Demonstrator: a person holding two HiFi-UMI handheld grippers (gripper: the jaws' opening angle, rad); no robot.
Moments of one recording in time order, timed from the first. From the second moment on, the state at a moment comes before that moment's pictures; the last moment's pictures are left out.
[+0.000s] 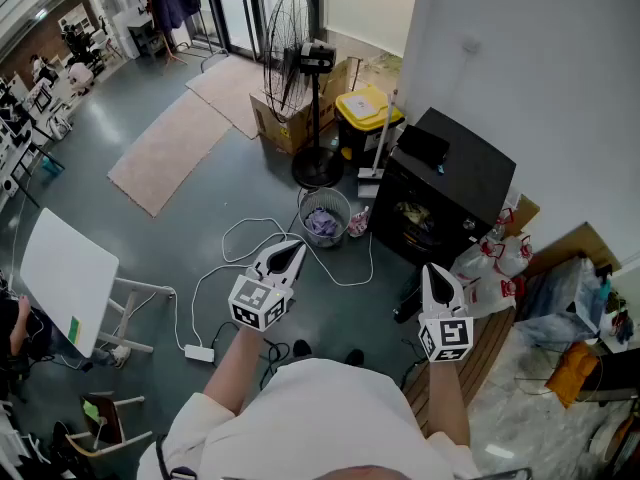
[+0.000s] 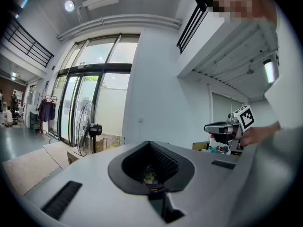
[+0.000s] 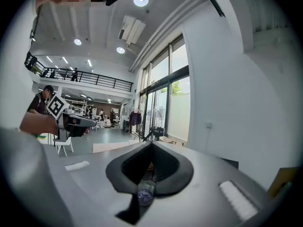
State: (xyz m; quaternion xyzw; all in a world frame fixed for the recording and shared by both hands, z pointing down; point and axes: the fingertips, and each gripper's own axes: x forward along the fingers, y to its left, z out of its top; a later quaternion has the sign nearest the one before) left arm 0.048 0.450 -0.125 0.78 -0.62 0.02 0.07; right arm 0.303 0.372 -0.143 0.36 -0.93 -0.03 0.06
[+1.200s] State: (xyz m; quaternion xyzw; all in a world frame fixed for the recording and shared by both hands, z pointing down) left arm 0.002 0.465 -0.098 0.79 -0.60 0.03 0.09; right arm 0.251 0.387 -0.119 0.39 -0.92 -0.01 0.06
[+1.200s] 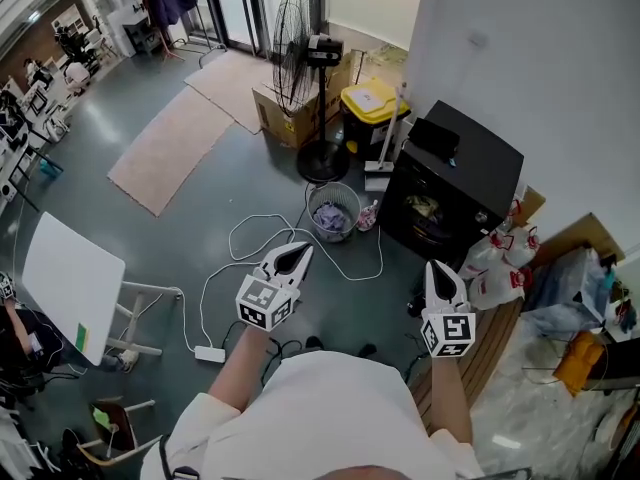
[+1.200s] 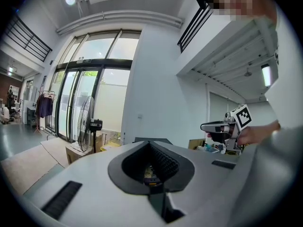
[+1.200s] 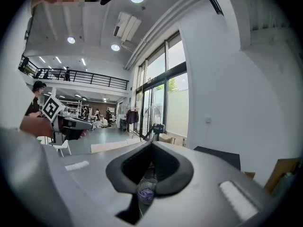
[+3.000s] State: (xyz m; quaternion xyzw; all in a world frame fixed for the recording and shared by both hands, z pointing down) left arm -0.047 0.225 -0.067 0.79 -0.60 0.05 0.12; right arm 0.184 0.138 -0.092 0.35 -0.93 0.03 0.06
